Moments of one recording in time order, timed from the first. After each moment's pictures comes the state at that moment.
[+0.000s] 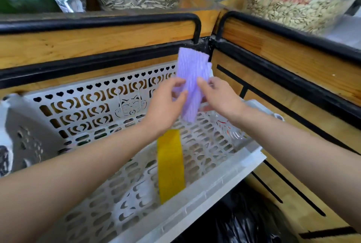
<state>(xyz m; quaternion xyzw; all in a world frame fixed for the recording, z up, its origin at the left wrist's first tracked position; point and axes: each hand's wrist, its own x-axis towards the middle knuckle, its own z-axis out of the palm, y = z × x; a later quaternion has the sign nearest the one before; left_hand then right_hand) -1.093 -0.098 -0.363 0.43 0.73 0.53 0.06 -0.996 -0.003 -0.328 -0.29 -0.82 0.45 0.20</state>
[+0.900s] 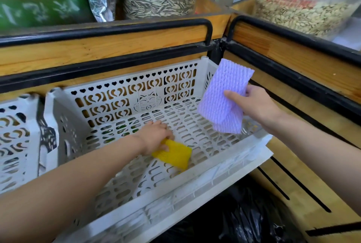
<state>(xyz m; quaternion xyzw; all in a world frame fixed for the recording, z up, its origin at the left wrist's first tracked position) -1.124 -0.165 -0.423 0.61 0.78 -0.08 0.12 -0.944 0.007 -0.327 -0.37 -0.79 0.44 0.20</state>
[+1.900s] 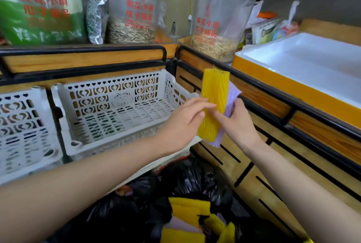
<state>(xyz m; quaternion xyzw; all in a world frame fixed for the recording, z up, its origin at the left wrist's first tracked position) -0.855 -0.242 -0.262 0.63 0.59 0.49 0.11 -0.736 -0.145 -0.249 -0.37 -0.78 0.37 0.34</state>
